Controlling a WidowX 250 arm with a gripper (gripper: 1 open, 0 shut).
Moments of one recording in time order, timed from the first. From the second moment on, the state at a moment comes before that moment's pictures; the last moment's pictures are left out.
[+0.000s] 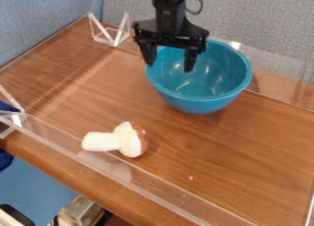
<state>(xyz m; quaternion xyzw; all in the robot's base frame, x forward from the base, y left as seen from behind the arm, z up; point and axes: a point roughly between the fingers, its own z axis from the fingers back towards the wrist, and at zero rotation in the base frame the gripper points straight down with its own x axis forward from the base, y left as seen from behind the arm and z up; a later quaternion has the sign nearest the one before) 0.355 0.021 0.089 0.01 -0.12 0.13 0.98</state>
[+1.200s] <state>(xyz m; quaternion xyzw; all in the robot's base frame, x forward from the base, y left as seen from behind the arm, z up) 0.351 0.020 0.064 0.01 -0.14 0.17 0.98</state>
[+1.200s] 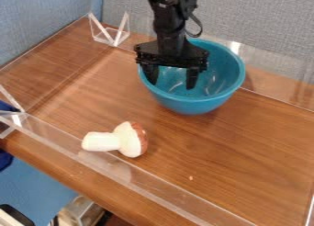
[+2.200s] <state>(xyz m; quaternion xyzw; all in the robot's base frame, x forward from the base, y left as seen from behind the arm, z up) 0.357 0.007 0.040 0.03 -0.13 0.24 0.96</state>
